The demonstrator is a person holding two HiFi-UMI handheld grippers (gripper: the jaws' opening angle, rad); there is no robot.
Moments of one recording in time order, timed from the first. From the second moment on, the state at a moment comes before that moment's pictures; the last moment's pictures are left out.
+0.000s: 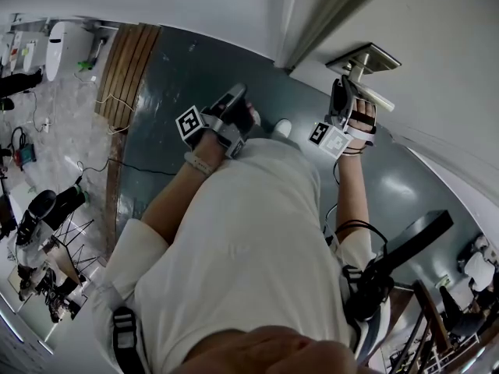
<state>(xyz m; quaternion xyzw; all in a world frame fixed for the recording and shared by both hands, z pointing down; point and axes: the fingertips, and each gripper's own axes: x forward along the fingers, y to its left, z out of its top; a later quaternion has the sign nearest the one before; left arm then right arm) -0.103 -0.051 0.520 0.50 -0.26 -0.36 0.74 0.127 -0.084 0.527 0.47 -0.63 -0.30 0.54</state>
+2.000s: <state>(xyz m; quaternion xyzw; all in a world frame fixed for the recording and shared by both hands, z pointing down) -0.104 -0.050 0.520 0.51 -0.26 -0.36 0.74 0.159 -0.103 0.527 0.66 -0.71 0.23 0.00</state>
